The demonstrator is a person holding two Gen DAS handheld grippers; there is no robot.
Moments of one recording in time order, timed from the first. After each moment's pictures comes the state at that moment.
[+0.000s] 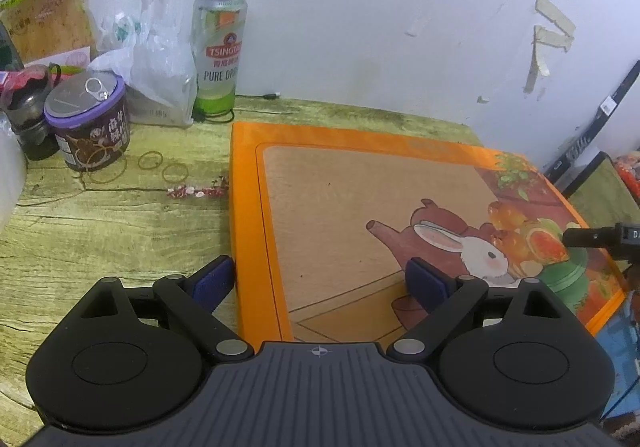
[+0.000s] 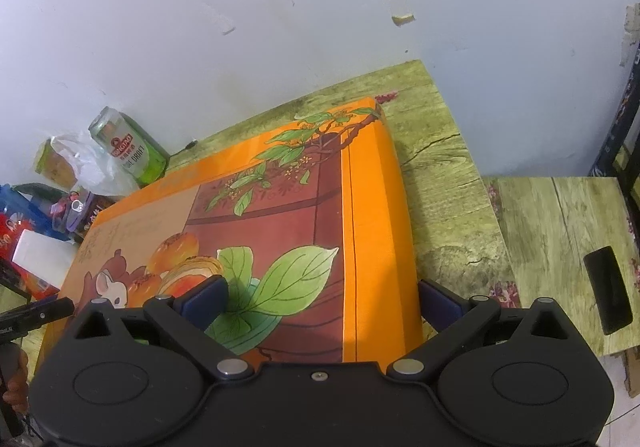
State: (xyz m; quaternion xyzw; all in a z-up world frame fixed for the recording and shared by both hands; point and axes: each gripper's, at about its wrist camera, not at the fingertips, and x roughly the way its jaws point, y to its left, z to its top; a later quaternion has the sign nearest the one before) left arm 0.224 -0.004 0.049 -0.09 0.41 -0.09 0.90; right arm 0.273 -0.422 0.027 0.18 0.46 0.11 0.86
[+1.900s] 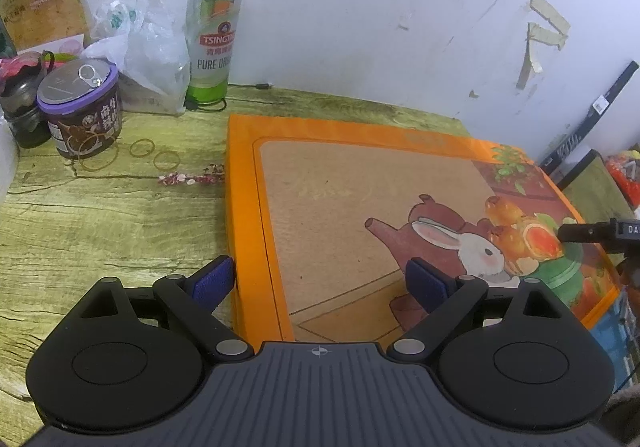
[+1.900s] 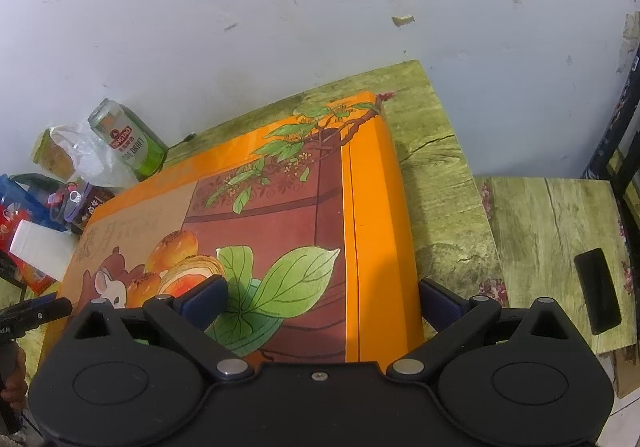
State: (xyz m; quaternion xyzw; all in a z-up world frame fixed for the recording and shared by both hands) left arm 0.223 -0.005 0.044 -0.10 0.42 -0.10 0.89; right arm 0.270 -0.423 0.033 0.16 0.47 0.11 0.86
